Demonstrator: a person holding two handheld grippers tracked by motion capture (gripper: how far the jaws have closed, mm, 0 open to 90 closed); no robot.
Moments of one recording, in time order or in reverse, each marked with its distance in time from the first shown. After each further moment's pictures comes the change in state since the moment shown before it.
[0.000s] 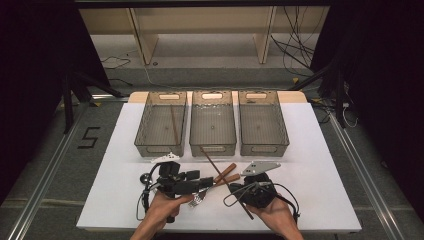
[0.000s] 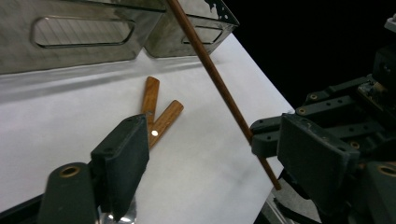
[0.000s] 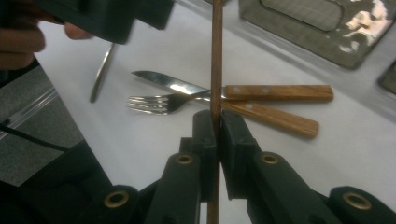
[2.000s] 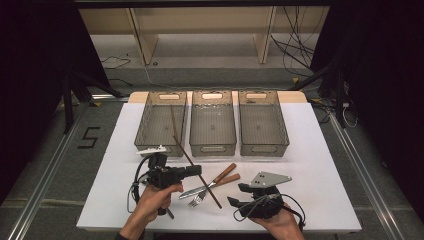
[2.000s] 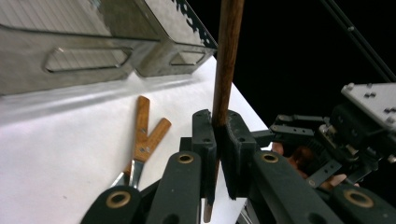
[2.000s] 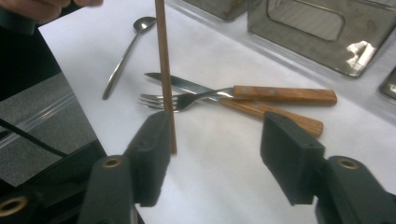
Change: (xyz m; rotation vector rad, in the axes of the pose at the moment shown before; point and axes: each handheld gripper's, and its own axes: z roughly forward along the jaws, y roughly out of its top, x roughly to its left) left arm 0.023 0.021 -0.026 -0.053 -0.096 -0.038; right arm -0.002 -0.029 -0.010 -0.111 0.029 -0.041
